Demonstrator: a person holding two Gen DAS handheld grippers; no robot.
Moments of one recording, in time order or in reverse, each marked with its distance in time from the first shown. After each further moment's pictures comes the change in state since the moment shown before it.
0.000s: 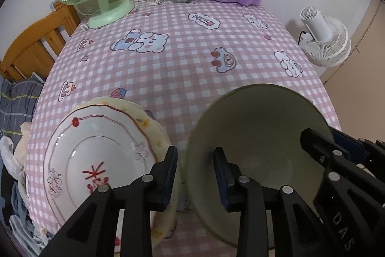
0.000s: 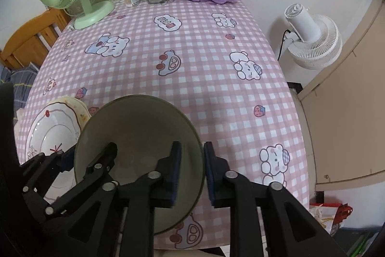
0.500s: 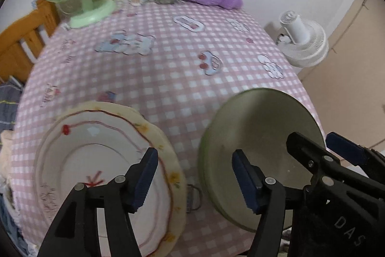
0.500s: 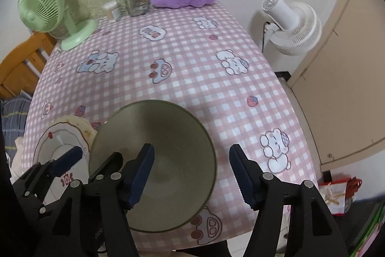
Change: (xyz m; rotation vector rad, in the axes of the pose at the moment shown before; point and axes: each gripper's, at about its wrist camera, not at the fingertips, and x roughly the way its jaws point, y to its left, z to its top) left arm -0.002 0.024 0.002 0.035 -0.007 -0.196; right arm -0.015 0.007 -0.009 0.161 -0.037 -0.052
